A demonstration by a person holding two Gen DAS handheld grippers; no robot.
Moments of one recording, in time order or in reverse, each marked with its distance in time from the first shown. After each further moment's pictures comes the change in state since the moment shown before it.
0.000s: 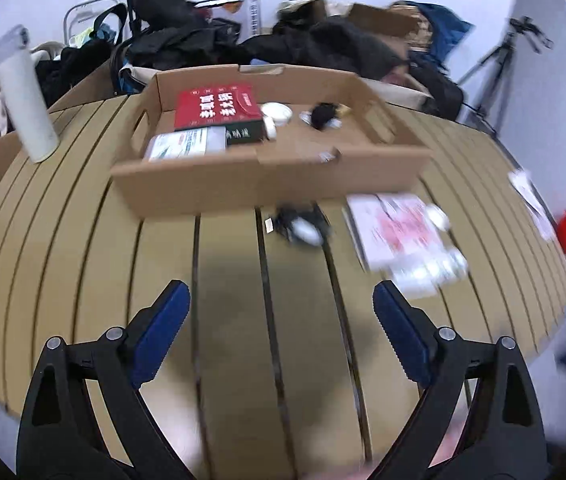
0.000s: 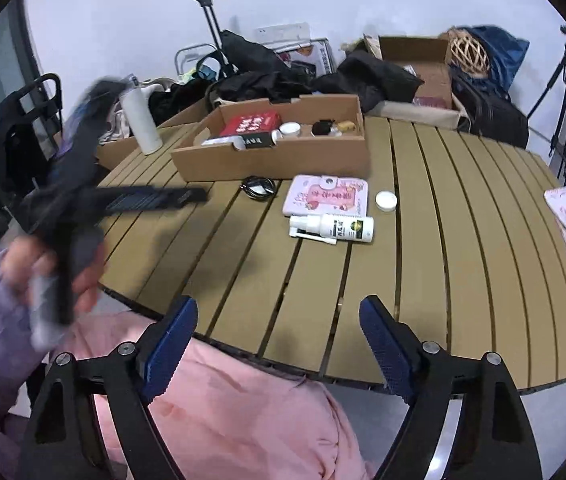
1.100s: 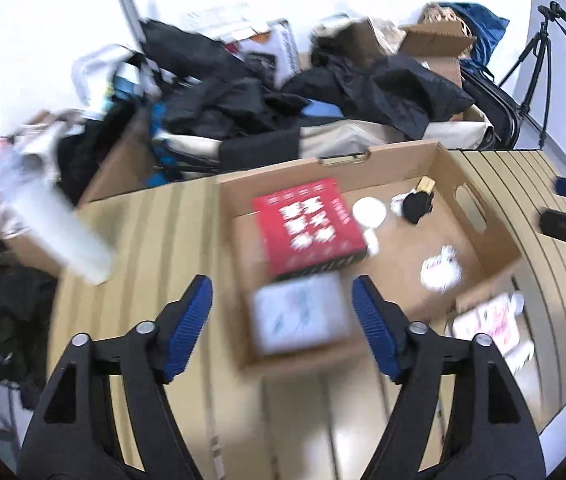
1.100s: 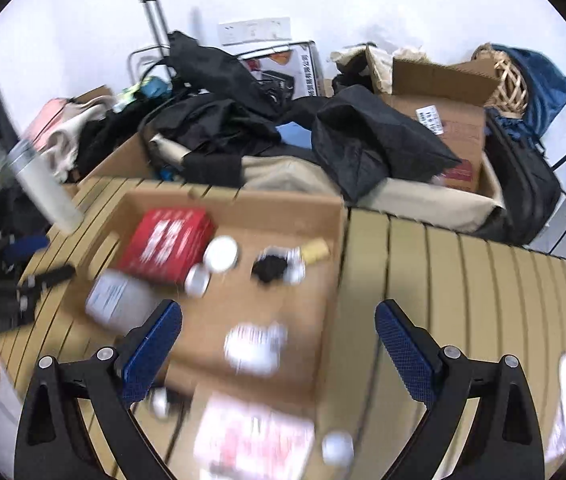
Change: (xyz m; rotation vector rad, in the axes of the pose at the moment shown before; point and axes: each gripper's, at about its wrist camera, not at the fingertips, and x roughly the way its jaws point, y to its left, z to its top) left arm -0.024 0.062 0.120 0.119 -0.041 0.203; right arm 0.142 -0.068 0.242 -0.052 0.058 -0.064
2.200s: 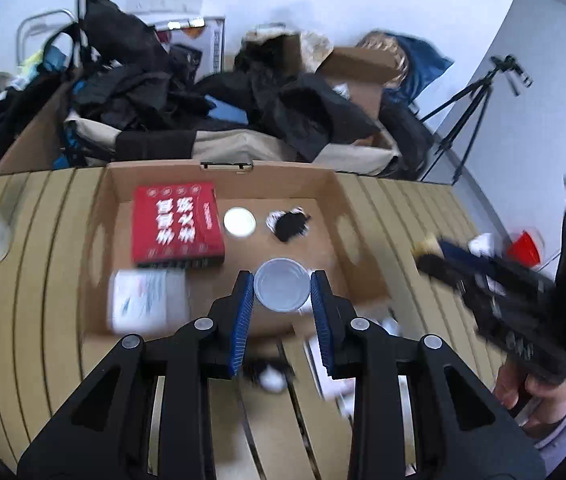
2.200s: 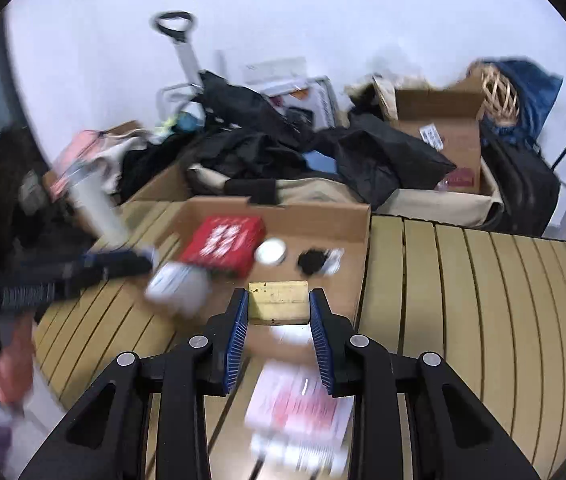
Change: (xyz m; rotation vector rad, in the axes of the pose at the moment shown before) left arm 0.020 -0.048 0.040 -0.121 0.055 -0.399; right arm -0.032 0.016 -0.018 0.061 -0.117 0.071
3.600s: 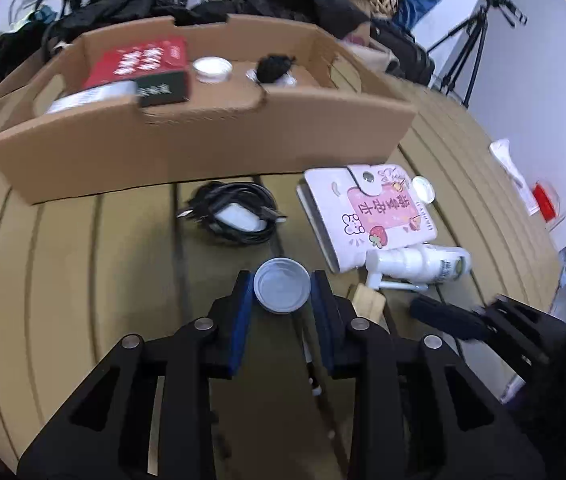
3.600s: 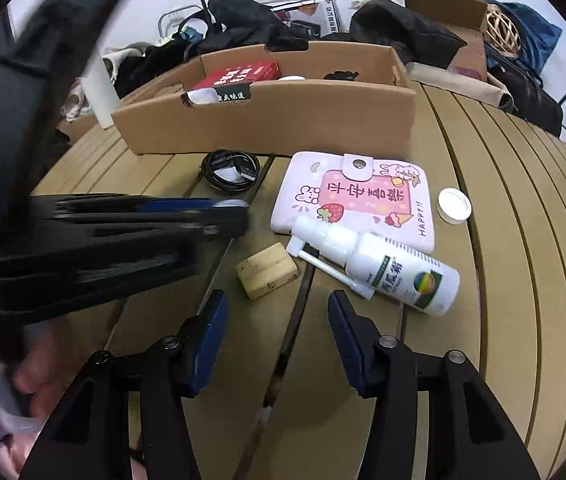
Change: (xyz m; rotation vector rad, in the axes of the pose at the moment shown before) left arm 0.048 -0.018 -0.170 0.047 0.046 0.019; right arm 0.031 0.049 -0.197 -0.040 0.147 -0.035
